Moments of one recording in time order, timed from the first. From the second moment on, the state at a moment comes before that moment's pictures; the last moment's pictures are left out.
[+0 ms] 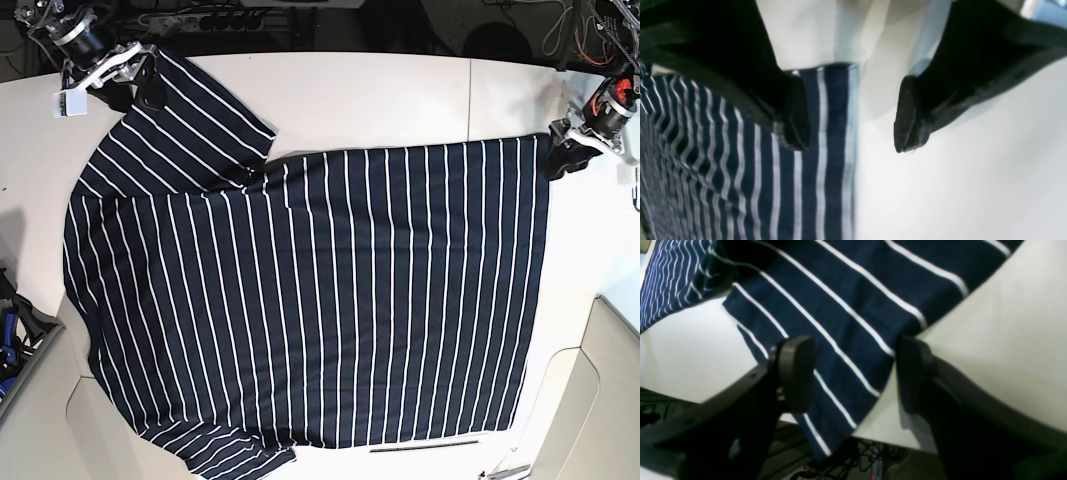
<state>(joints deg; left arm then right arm) 21.2 -26.6 -28.5 75.3 -50.8 -31.0 39.6 -40.6 16.5 14.0 96.0 38.5 26.0 -26.5</state>
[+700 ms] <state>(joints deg) 25.5 -26.6 -27.0 75.9 -54.8 -36.4 40.8 -40.6 16.0 14.0 96.0 39.3 26.0 -26.5</state>
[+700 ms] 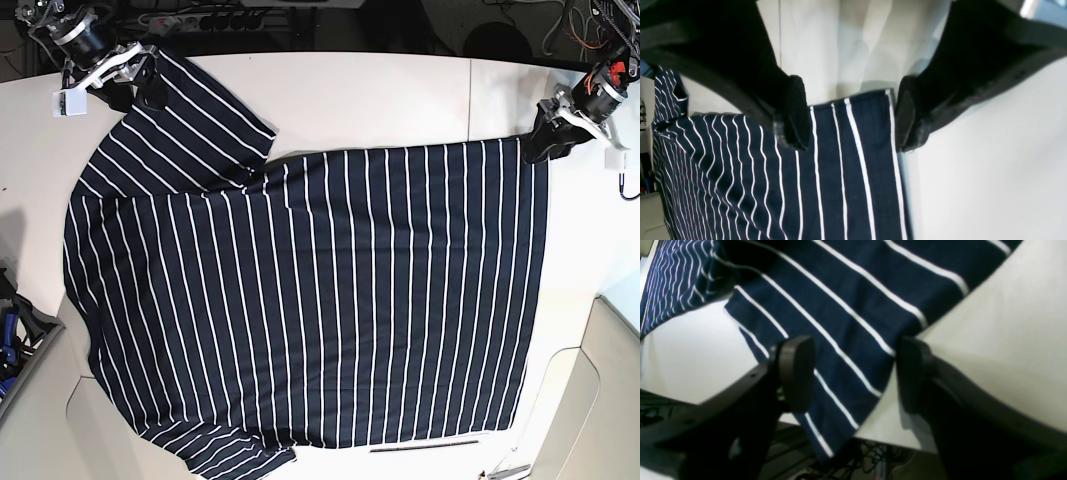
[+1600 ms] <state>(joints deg) 26.0 -25.7 -30.0 75.5 -55.7 -37.2 41.1 -39.9 13.6 14.3 99.0 40.6 31.5 -34.8</state>
